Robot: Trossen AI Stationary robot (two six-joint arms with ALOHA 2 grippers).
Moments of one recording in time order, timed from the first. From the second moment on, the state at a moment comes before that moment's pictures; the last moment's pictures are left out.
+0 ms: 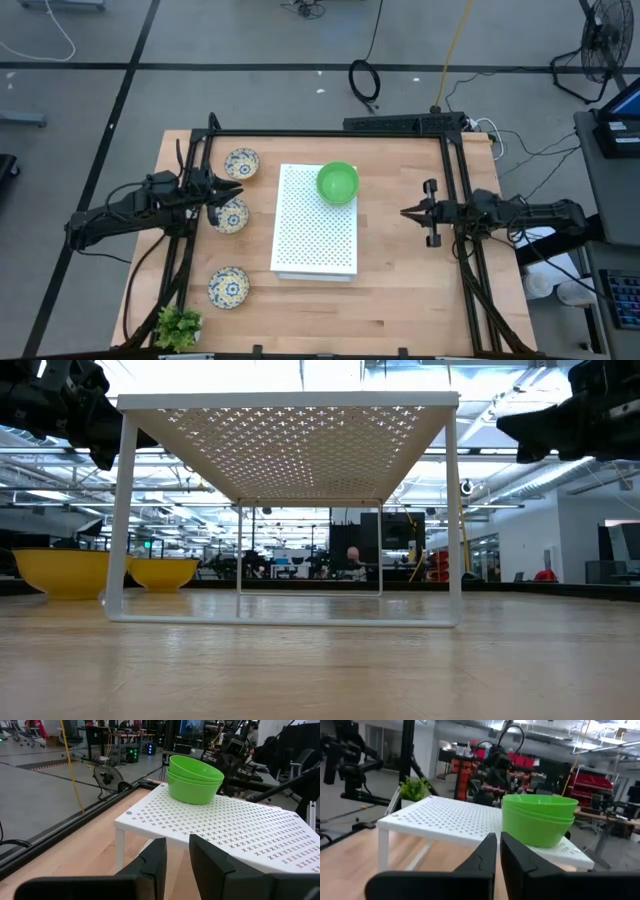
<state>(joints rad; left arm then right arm) 0.25 0.11 0.26 -0.26 0.00 -0.14 0.01 0.12 0.02 0.24 -0.02 -0.18</state>
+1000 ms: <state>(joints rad) 0.25 0.11 0.26 -0.26 0.00 -0.14 0.01 0.12 0.02 0.22 -0.03 -0.01</state>
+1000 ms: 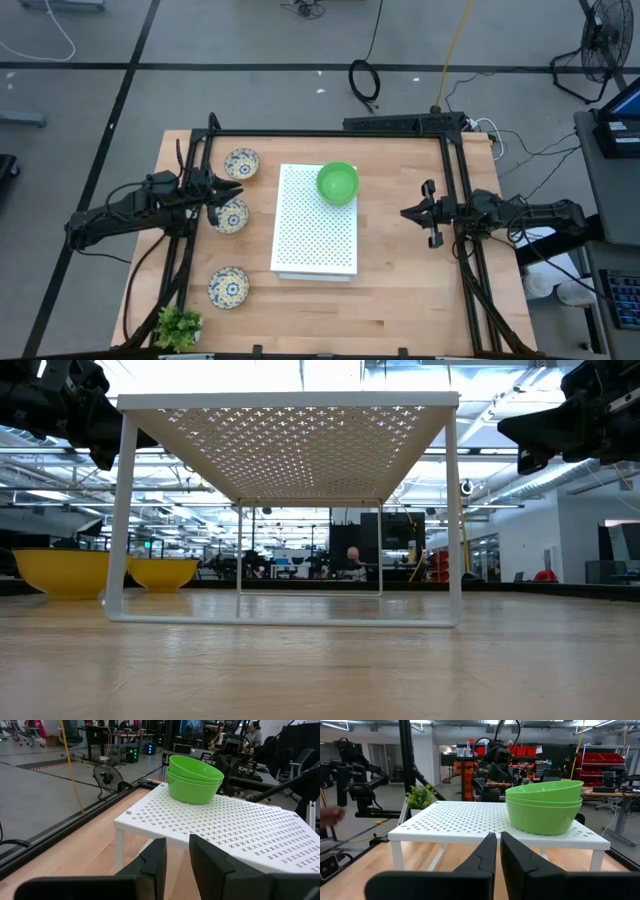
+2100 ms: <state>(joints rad) 0.25 0.20 0.32 -0.06 -0.38 -0.18 0.01 0.12 0.01 0.21 -0.03 -0.01</state>
